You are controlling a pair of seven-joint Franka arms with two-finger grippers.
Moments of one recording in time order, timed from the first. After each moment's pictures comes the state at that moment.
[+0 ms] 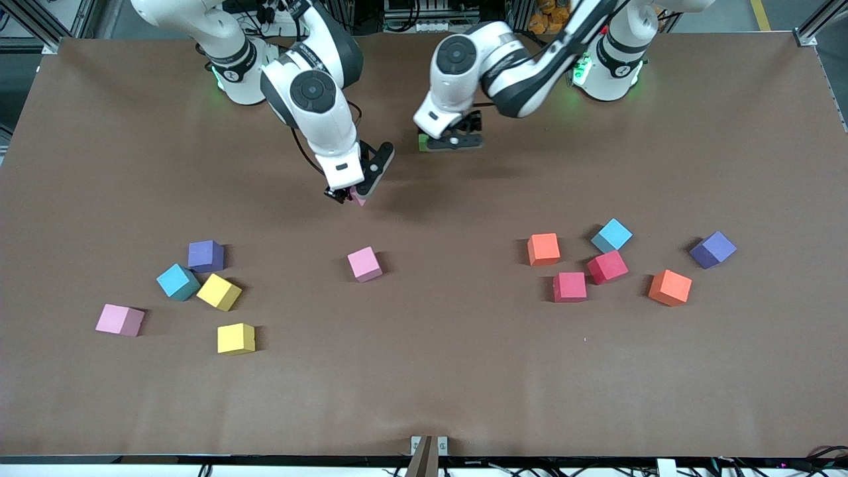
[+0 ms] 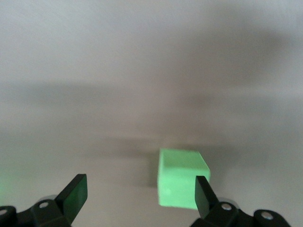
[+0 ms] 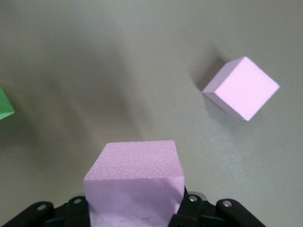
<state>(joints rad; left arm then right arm) -0.30 0.23 -0.68 -2.15 0.01 2.24 -1.08 0.67 0.14 0.04 -2.17 0.02 2.30 -0.42</state>
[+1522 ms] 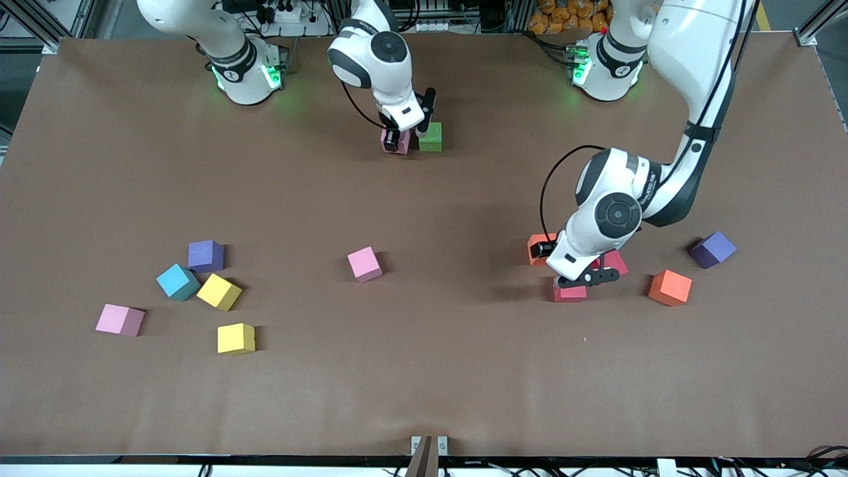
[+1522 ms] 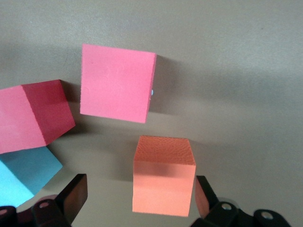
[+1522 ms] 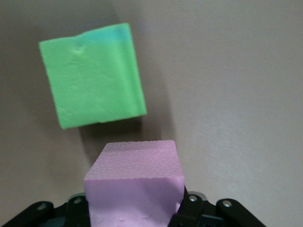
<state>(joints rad) -0.26 0.48 -0.12 -1.86 0.03 2.20 -0.54 1.06 0.28 0.04 -2.34 0.01 2.57 -0.29</state>
